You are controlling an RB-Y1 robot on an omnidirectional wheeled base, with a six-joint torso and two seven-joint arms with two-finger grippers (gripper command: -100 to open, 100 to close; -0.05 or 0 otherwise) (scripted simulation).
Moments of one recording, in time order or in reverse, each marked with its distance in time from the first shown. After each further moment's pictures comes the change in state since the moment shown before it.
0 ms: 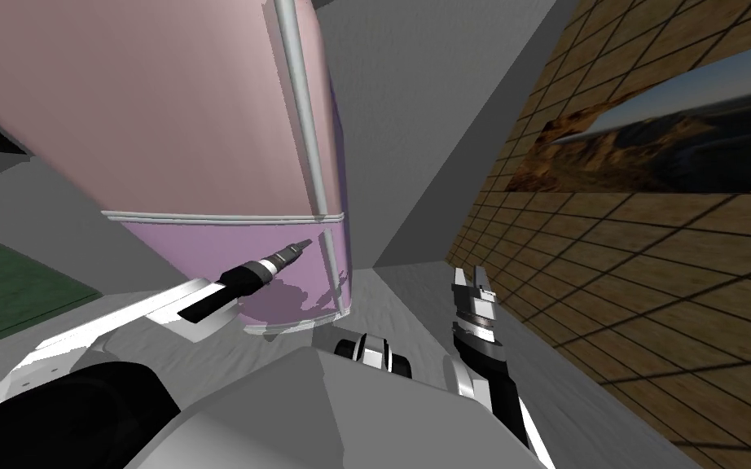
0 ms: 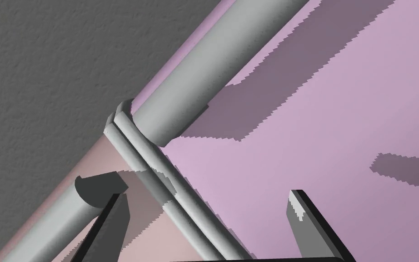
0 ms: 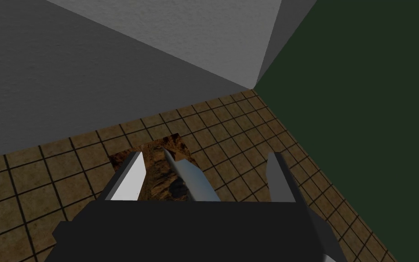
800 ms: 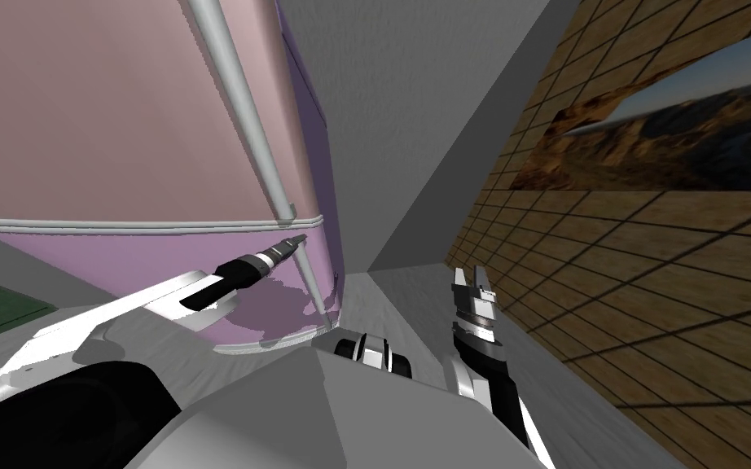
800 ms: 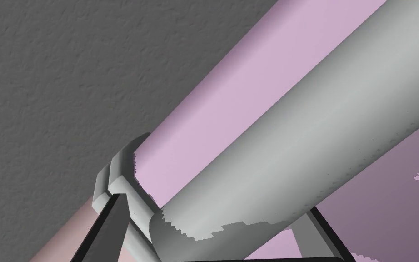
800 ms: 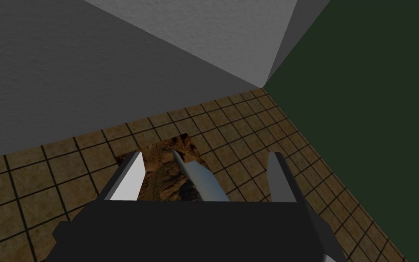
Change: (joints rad) left arm -0.026 0.025 0.056 0.025 0.035 0.070 0.018; right arm 0.000 0.000 0.000 0.000 0.000 0.000 0.000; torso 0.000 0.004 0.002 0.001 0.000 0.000
